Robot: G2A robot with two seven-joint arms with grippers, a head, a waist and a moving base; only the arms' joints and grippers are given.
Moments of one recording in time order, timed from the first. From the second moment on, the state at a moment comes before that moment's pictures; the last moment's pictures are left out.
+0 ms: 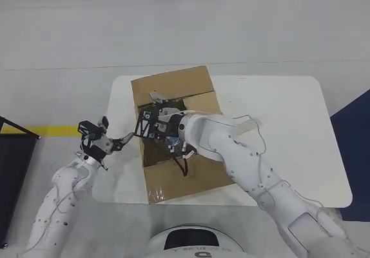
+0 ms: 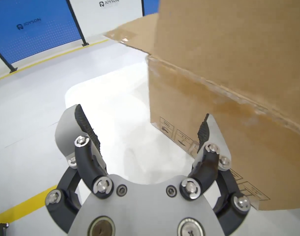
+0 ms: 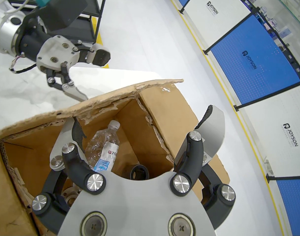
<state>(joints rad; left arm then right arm) 1.55 -1.12 -1.51 -1.39 1.27 -0.48 0.33 -0.95 -1.41 0.77 -1.64 -1.57 -0.53 0.48</state>
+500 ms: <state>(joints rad) 1.53 -1.10 -1.71 -1.22 1.05 -0.57 0.36 -0.67 -1.58 0.50 -1.29 -1.44 -0.49 0.57</state>
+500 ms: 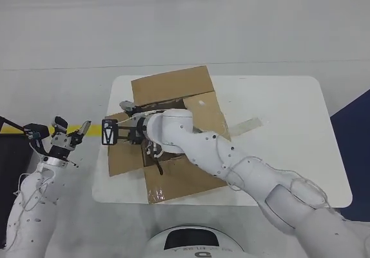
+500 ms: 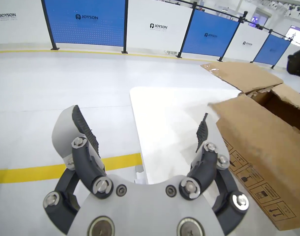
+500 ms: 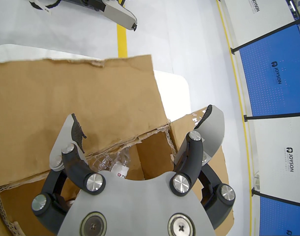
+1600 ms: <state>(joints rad) 1.49 -1.13 -1.26 -1.81 1.62 -0.40 0.08 -1.65 -1.31 1.64 -1.80 -1.38 -0.33 0.26</state>
